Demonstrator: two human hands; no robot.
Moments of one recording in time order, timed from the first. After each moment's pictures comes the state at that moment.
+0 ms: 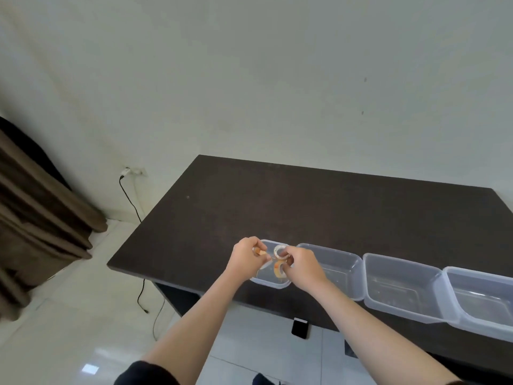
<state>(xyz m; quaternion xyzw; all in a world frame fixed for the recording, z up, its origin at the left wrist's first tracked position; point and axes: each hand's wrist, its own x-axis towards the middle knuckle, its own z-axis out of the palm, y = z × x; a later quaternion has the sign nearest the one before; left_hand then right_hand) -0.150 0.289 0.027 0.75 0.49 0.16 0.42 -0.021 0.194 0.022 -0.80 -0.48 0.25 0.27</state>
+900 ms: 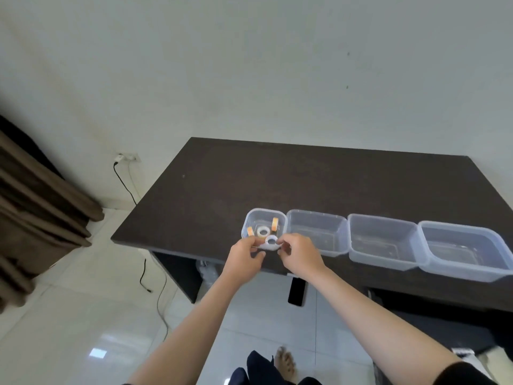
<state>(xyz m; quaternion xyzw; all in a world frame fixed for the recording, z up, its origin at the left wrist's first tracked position) -0.196 0.205 0.008 0.78 0.45 0.16 0.40 -0.053 0.125 0.012 -0.79 -0.49 0.21 0.29</state>
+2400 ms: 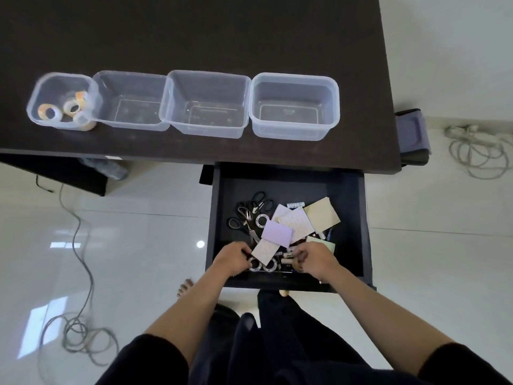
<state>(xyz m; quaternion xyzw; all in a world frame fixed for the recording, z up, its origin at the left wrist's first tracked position) -0.010 -0.147 -0.167 0.71 0.45 -0.27 0.46 0.164 -0.310 -0.177 -0.82 -0.29 0.49 0.10</state>
